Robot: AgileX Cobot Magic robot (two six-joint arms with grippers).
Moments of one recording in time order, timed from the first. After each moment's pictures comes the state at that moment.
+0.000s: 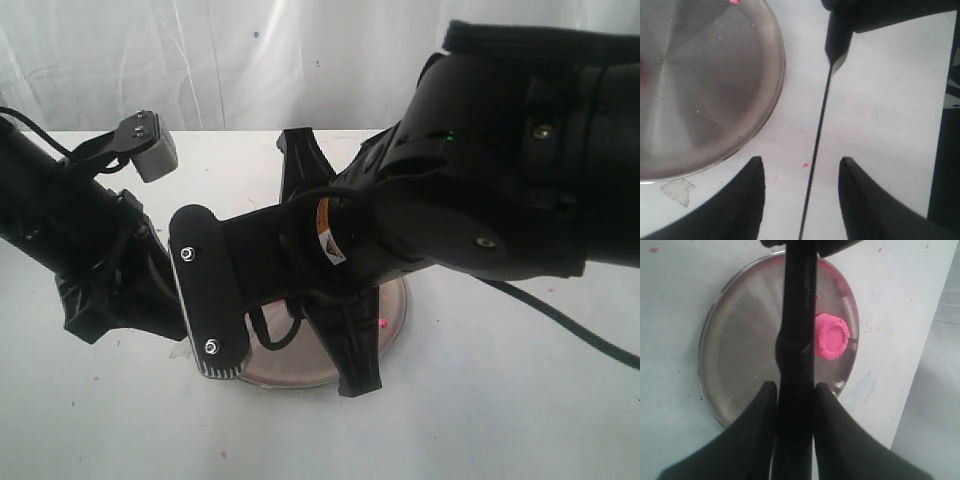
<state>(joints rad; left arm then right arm) -0.22 1.44 -1.01 -0.70 1.09 1.20 1.01 1.47 -1.13 -0.38 0.70 -0.72</state>
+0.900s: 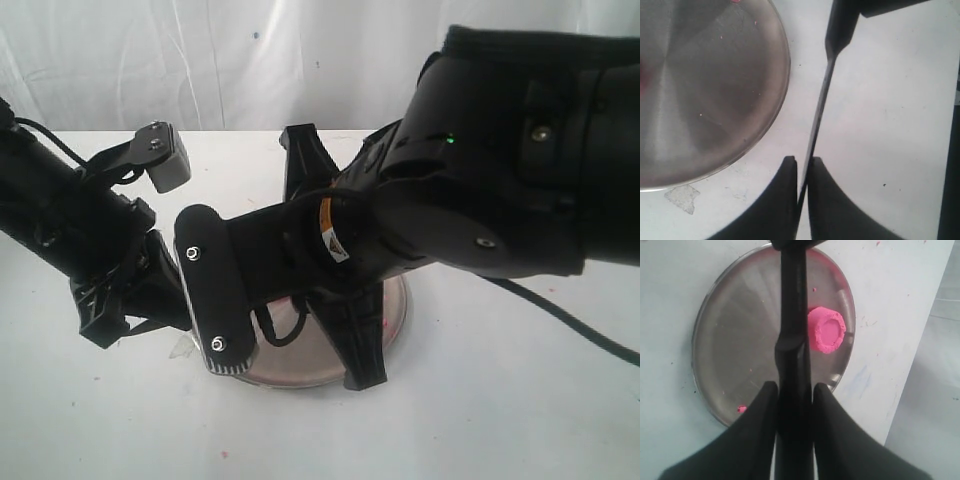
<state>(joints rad) -0.23 1.47 -1.01 -0.70 1.05 1.22 1.01 1.47 -1.13 -0.40 0.70 -0.72</state>
